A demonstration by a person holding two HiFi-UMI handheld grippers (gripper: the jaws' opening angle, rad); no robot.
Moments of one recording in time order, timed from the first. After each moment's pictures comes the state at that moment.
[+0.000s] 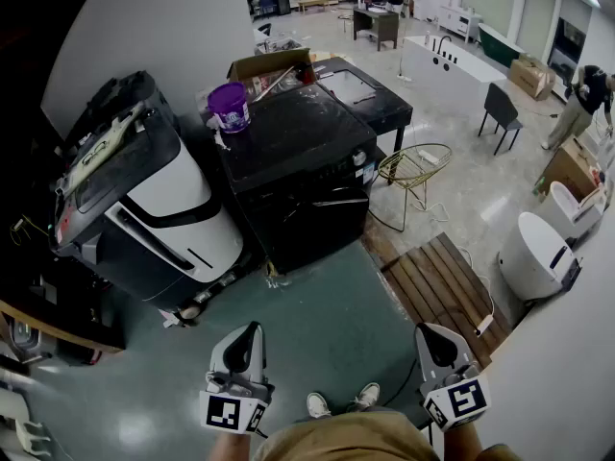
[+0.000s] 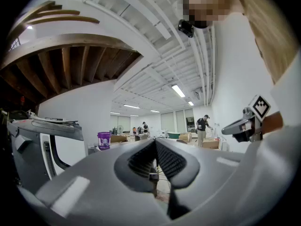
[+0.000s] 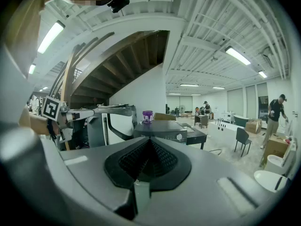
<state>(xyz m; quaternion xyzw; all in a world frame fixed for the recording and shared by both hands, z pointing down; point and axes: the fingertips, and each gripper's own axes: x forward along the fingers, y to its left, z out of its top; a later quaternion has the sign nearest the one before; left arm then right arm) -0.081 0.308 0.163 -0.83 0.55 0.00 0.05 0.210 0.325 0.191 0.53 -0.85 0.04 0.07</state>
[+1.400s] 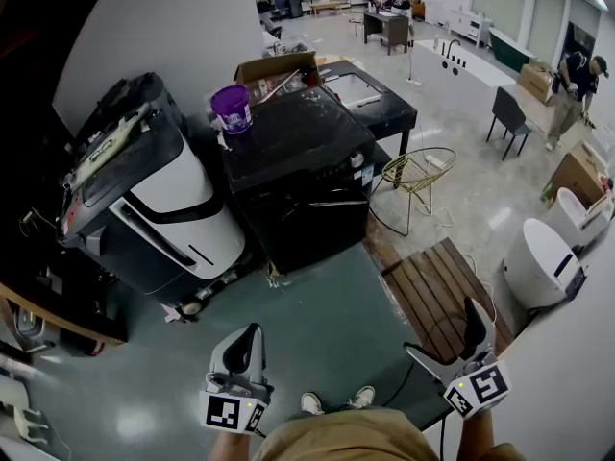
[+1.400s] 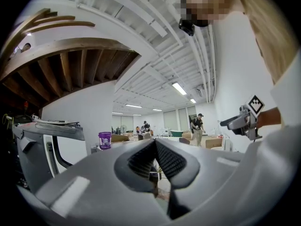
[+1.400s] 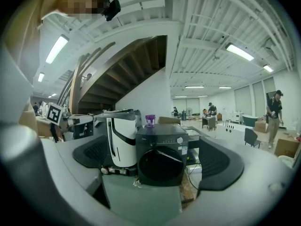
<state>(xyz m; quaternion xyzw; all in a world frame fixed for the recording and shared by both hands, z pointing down) -0.040 0.327 0.164 -0.82 0.57 -0.01 0.05 0.274 0.317 0.172 0.49 -0.87 0.04 0.05</state>
